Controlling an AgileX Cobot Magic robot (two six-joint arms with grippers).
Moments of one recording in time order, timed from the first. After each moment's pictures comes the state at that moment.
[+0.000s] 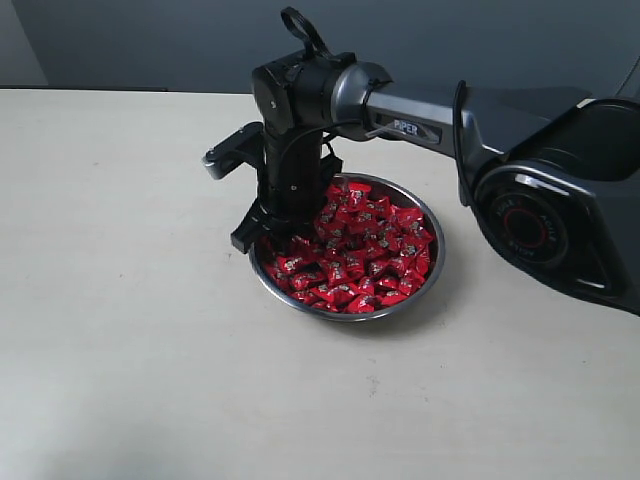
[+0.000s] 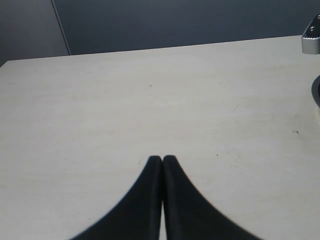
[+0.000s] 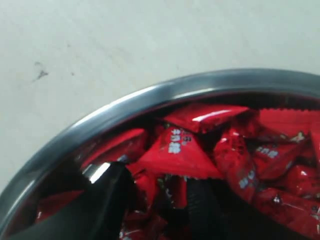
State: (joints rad) left arm 0.11 0.00 0.01 0.03 0.34 0.03; right arm 0.83 2.44 -2.02 0.03 1.11 -0.23
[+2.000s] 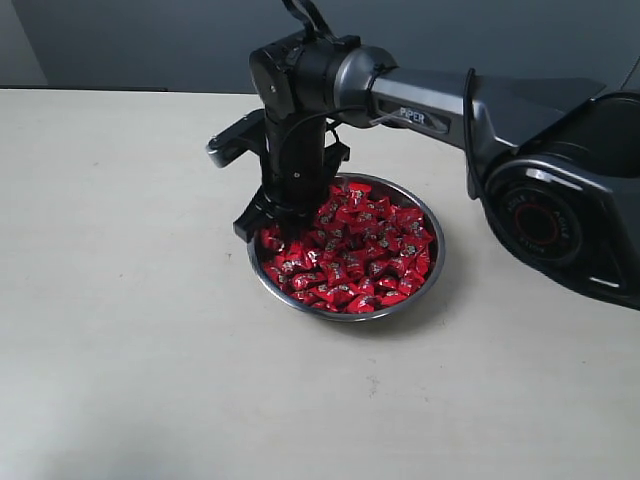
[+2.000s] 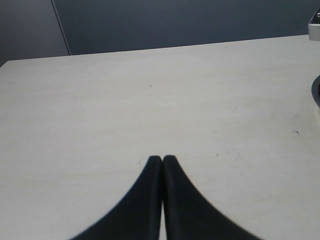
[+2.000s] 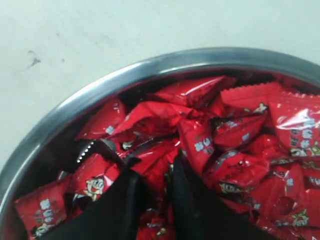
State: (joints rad) left arm 0.11 0.00 0.01 0.03 0.34 0.03; right arm 0.83 2.41 -2.05 -0.02 1.17 -0.18
